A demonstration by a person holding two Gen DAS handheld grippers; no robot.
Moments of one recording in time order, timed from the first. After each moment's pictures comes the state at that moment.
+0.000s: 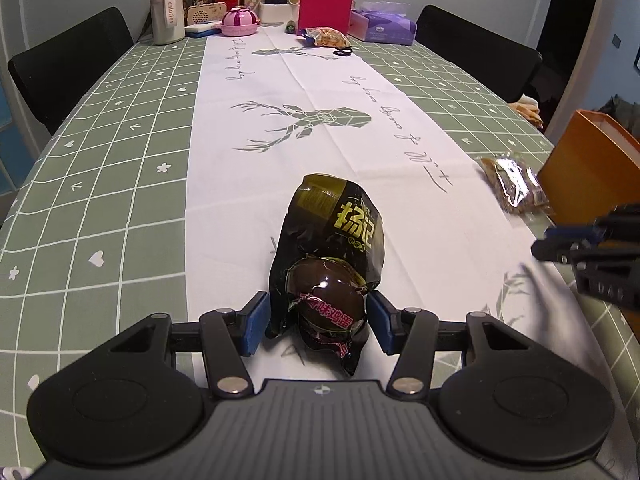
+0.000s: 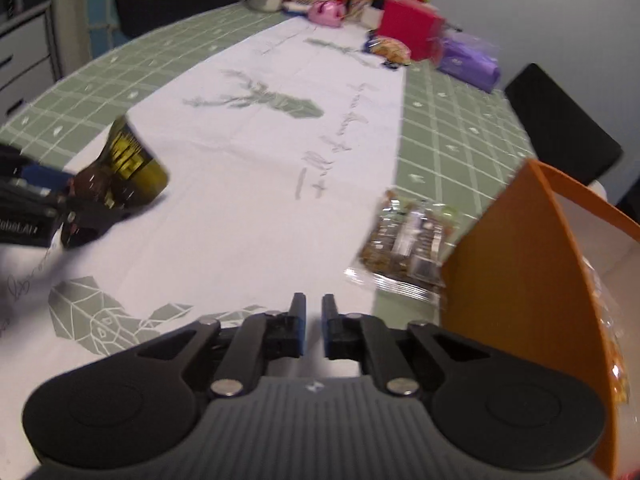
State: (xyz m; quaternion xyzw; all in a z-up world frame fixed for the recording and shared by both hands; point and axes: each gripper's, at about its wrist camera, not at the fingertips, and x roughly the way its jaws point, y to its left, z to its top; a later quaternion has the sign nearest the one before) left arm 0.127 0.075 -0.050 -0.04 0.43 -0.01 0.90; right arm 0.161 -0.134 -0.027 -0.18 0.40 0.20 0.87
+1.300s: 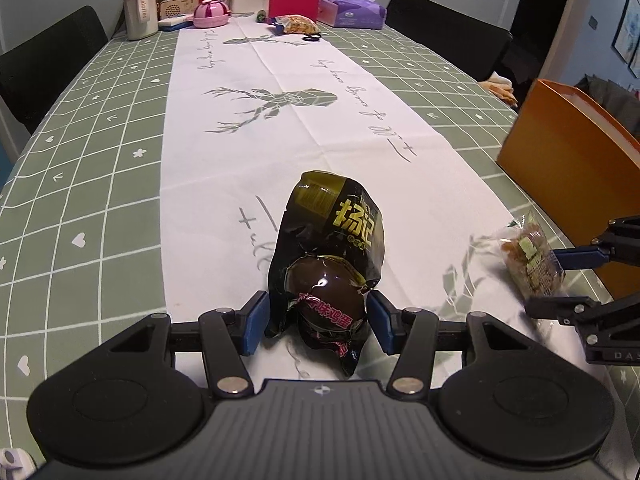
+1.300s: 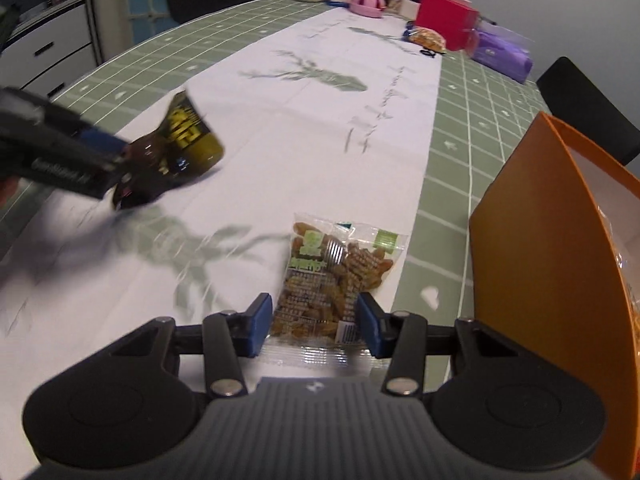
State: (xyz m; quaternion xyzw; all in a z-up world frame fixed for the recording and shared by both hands) left arm 0.108 0.060 -0.050 -0.03 0.45 -0.05 0.89; right arm 0.104 -0.154 -0.028 -0.20 0.44 0.29 0.83
